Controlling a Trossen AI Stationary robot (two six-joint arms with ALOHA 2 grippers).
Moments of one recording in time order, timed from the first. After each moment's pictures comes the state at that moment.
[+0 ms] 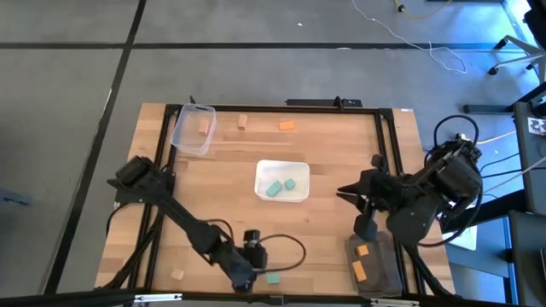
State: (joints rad) left arm -0.66 1.88 1.33 -0.22 -0.31 -0.51; right arm 0.73 1.63 2.22 -1.57 0.74 0.86
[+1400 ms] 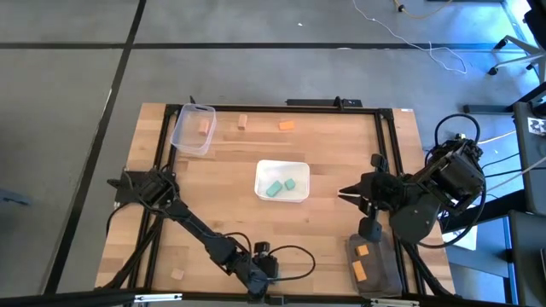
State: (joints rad) left arm -0.65 2.13 1.41 -0.06 -0.23 -0.57; right arm 0.73 1.62 2.22 -1.57 0.70 0.75
